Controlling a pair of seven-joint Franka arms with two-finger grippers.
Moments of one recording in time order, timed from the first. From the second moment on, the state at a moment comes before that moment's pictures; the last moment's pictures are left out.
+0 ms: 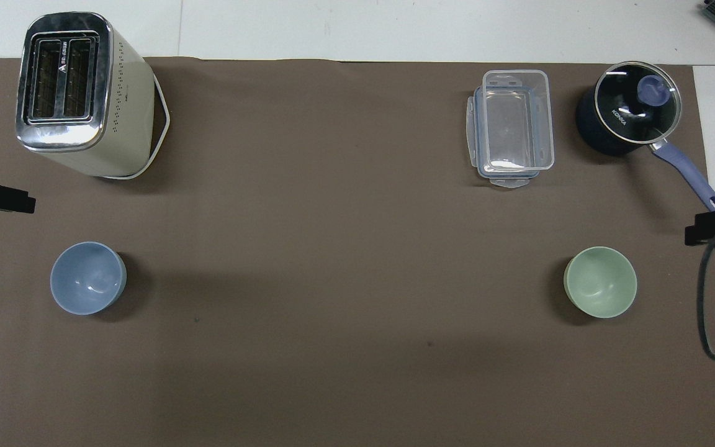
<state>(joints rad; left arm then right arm) 0.06 -0.02 0.01 -1.77 -0.03 1.81 0.23 -0.01 -0.13 -0.02 -1.58 -0.02 1.46 0.13</state>
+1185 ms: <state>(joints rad) 0.21 -0.01 0.01 -2.16 -0.19 2.10 0.38 -0.01 -0.13 -0.02 -1.58 -0.02 1.46 0.13</state>
